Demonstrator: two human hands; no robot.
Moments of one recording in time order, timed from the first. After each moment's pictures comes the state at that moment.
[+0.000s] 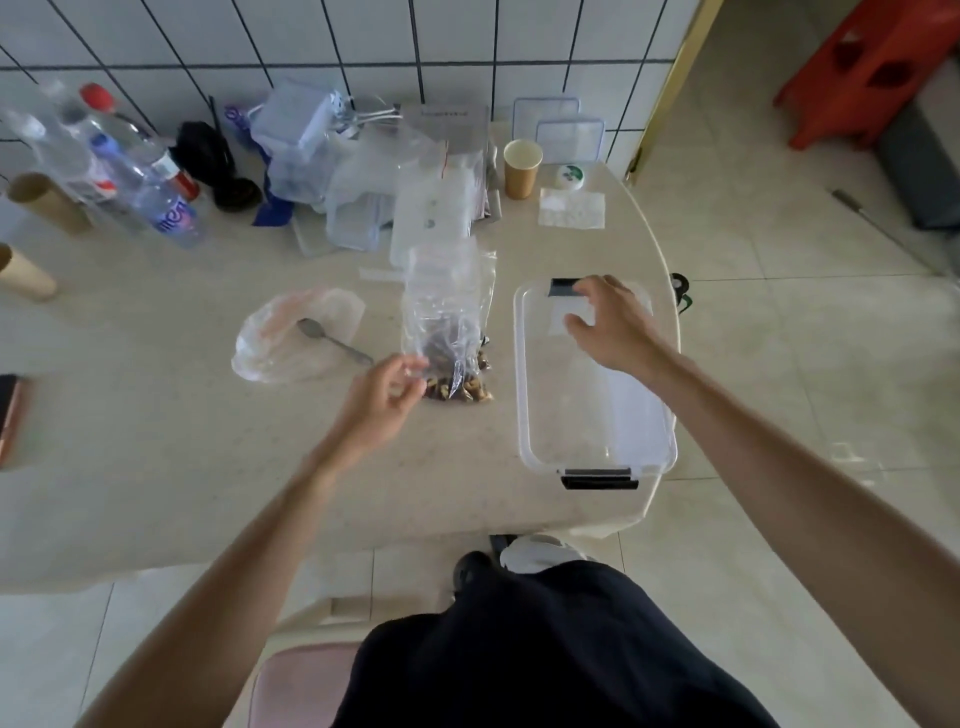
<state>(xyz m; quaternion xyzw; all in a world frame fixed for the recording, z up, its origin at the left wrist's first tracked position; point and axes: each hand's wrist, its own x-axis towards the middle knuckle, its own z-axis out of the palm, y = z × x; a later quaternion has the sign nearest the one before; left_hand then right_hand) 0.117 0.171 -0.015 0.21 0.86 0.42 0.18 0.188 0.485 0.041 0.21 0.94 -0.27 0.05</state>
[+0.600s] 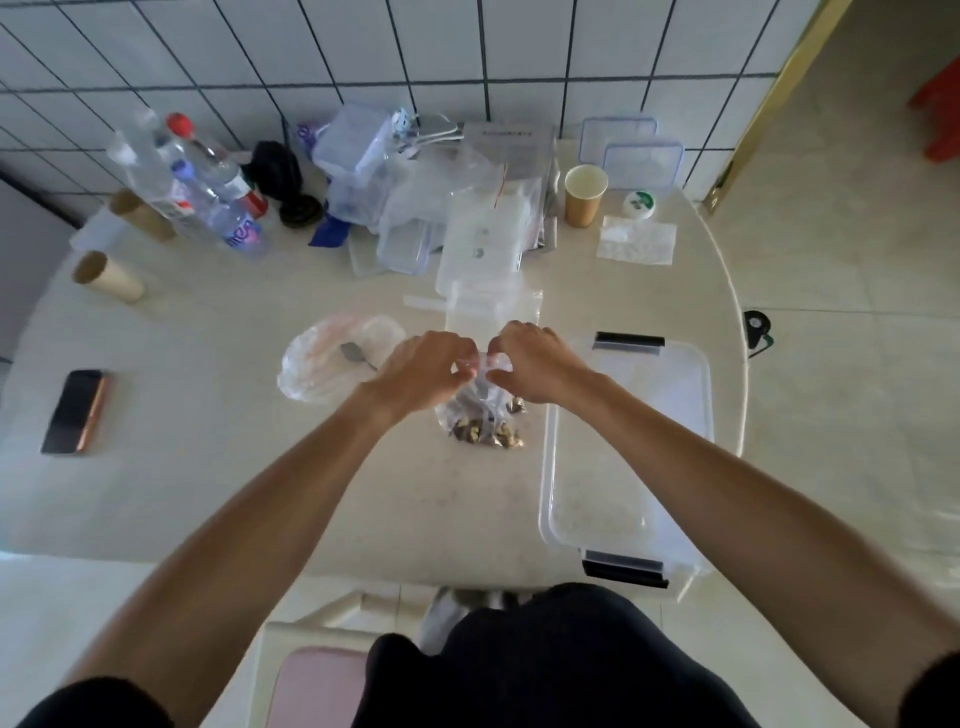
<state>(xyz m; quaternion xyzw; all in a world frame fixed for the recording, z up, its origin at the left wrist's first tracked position) 0.024 0.239 0.007 0.31 0.93 0.11 0.17 0.083 0.422 0.021 -0.04 0.96 -0.21 0.16</state>
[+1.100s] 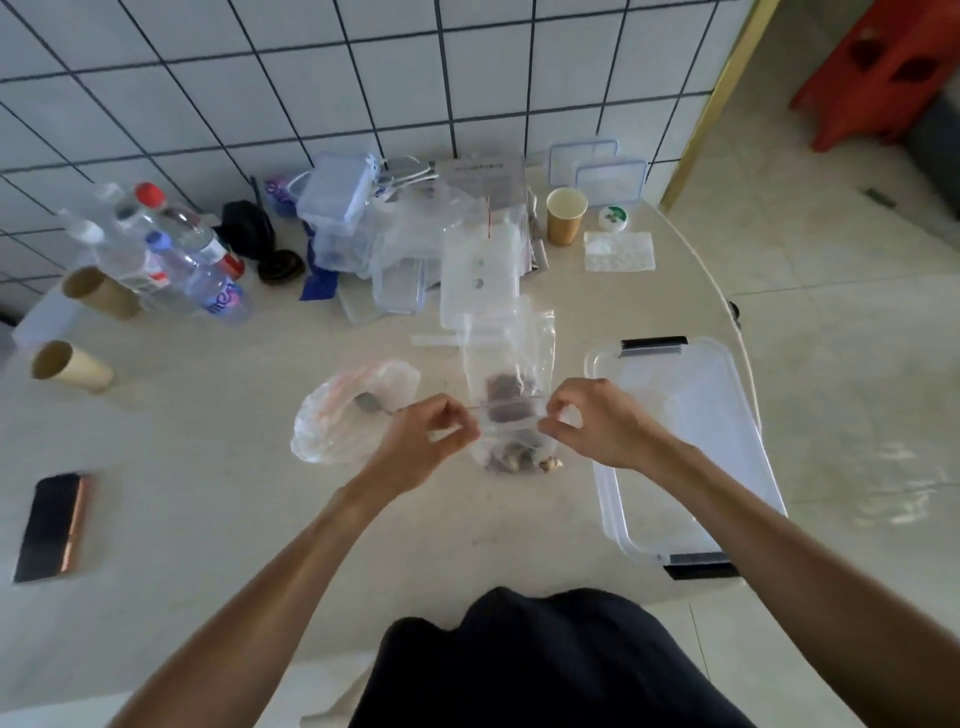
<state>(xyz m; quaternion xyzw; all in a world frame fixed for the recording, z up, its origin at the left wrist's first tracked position) 0.028 0.152 -0.006 0.26 0.82 0.43 0.26 0.141 0.401 0.021 0.11 0.94 -0.31 0.10</state>
